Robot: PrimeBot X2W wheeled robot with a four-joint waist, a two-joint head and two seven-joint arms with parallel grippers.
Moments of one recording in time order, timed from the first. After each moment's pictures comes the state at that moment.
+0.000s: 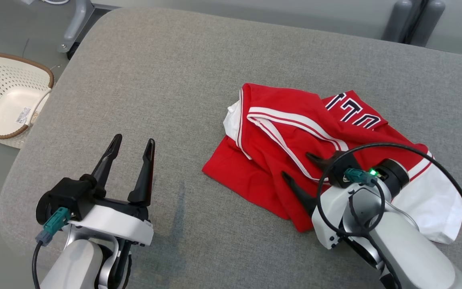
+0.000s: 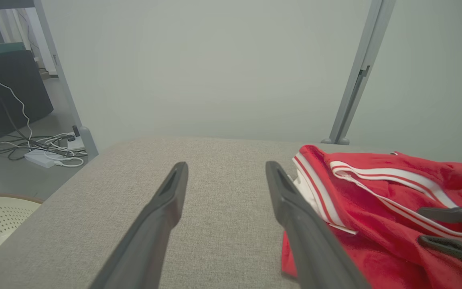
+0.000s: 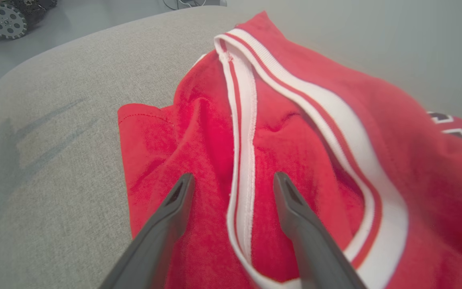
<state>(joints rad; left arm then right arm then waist) -0.26 0.27 -0.37 0.15 -0.49 0.07 -0.24 -0.46 -0.20 0.55 0.30 0.23 0.13 0.20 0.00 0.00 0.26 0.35</state>
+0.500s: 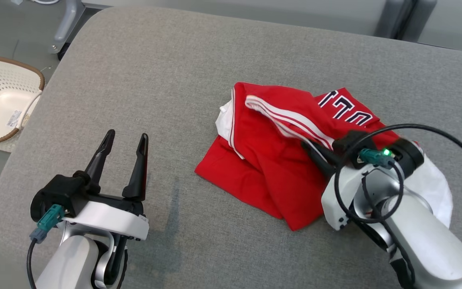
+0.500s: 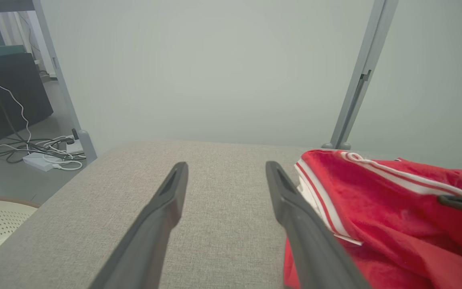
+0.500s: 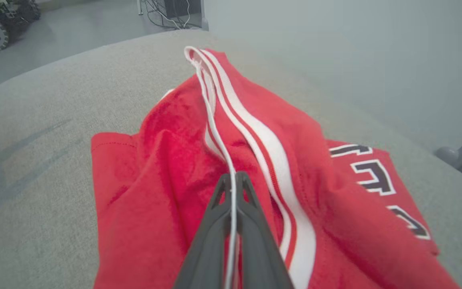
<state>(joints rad) -0.27 0.26 -0.34 0.17 -0.48 0.06 -0.26 -0.50 -0.24 0.53 0.26 0.25 0.13 0.24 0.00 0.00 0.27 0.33</state>
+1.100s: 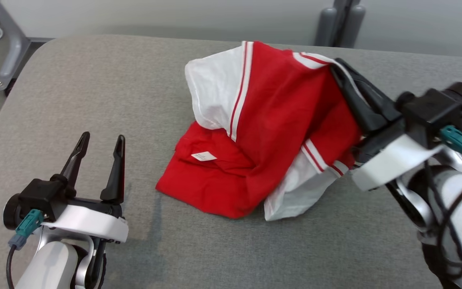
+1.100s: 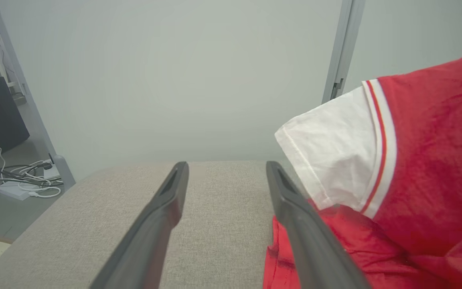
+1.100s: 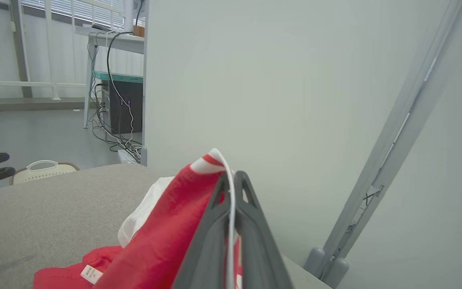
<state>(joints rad) -0.24 0.32 -0.30 0.12 -0.47 0.10 -0.23 -0.54 -0.24 0.36 -0.07 0.19 0.13 0.12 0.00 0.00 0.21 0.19</state>
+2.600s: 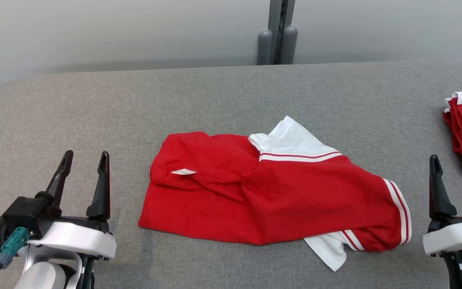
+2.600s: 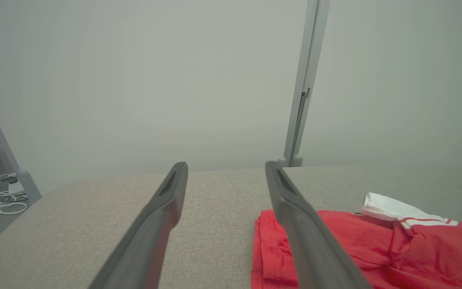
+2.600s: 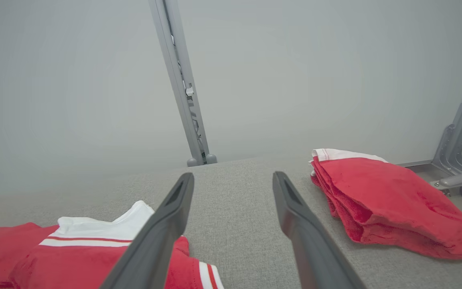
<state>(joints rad) -0.13 0.37 -0.27 0.02 -0.50 0.18 -0.19 -0.07 -0.05 -0.18 0.06 0.24 0.13 -0.06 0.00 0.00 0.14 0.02</state>
